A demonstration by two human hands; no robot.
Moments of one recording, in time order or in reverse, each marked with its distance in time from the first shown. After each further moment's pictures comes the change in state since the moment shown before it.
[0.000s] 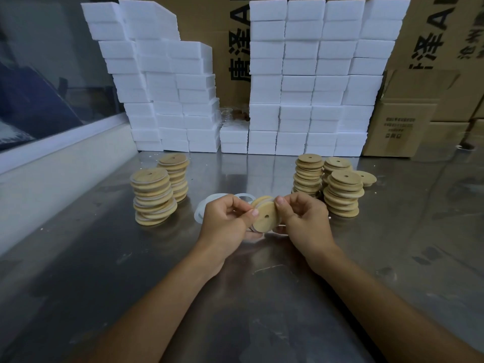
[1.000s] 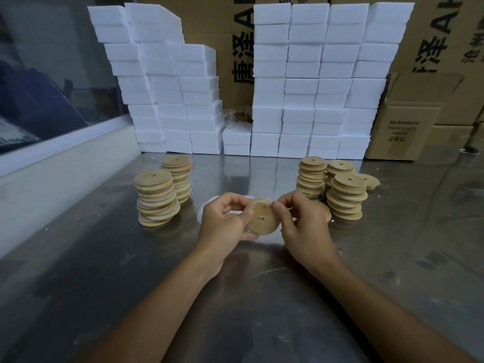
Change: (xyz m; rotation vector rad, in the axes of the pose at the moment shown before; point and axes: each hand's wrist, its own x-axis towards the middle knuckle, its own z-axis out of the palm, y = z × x) left_hand 0.002 0.001 -0.004 -0.025 0.026 -0.014; right_hand -0.005 -0.001 0.001 -0.329 -0.053 -0.360
